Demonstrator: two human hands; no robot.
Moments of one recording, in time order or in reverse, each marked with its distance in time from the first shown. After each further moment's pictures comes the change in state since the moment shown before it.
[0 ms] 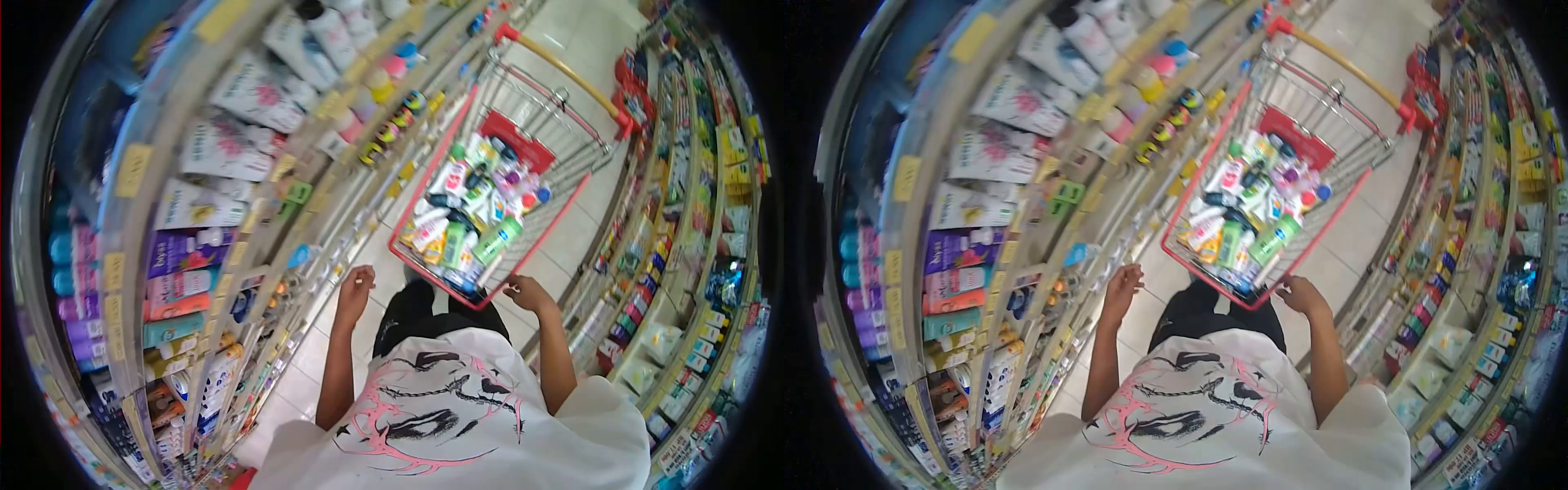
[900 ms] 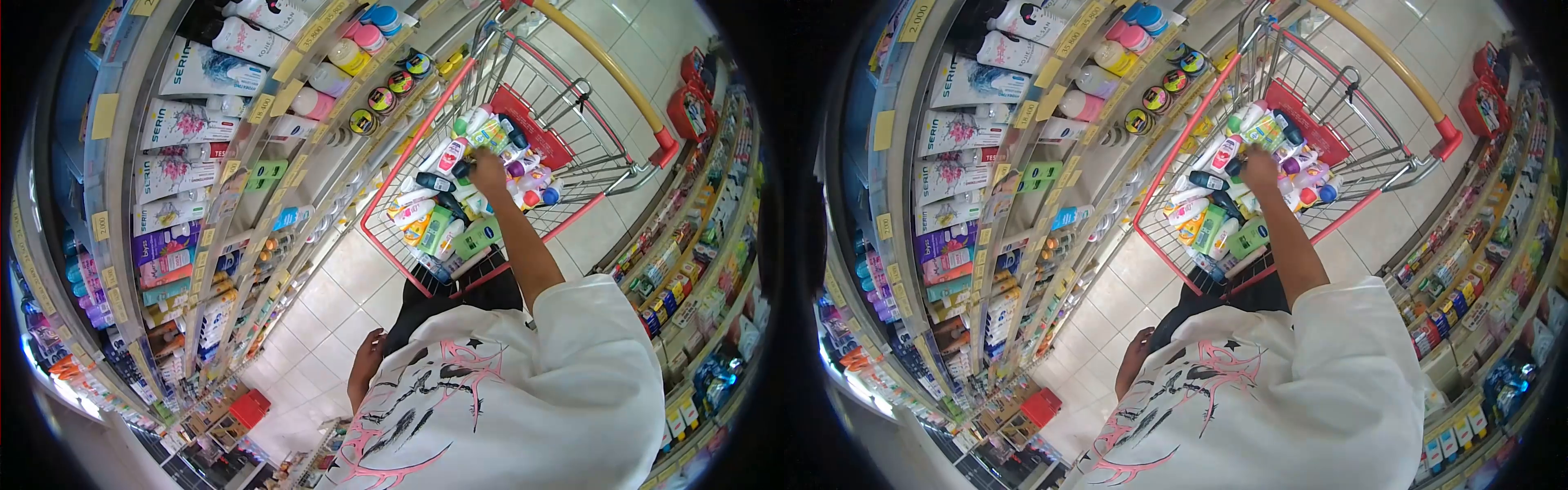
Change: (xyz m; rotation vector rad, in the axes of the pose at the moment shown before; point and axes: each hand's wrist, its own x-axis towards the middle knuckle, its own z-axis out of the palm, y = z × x) left_hand -0.164 -0.005 0.157 0.069 0.120 -0.599; right_hand 0.305 -0.004 -0.064 -0.250 0.260 -0.125
